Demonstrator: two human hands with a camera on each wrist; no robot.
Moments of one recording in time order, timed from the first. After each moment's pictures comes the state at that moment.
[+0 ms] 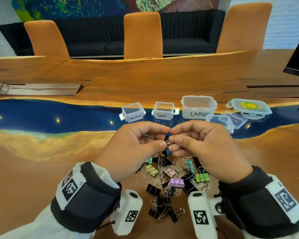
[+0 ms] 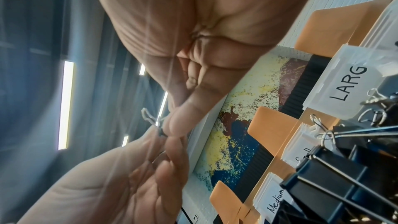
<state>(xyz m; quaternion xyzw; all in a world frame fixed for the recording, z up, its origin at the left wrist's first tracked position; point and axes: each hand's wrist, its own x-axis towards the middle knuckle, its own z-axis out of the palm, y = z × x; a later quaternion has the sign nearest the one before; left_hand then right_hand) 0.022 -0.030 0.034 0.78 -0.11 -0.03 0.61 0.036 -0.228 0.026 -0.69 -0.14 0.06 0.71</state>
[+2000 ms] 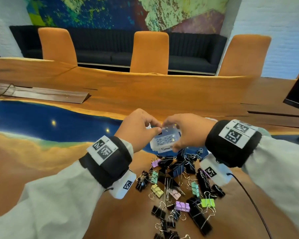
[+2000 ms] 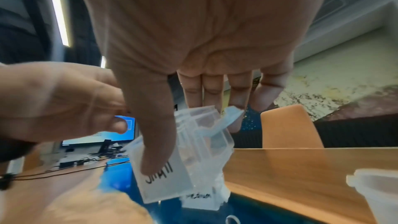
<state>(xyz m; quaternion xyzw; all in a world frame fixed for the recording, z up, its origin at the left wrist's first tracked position) 0.103 -0.006 0.056 0.92 -0.08 0.11 0.38 0.154 -0.190 0.078 -0.95 -0.28 0.09 0.08</state>
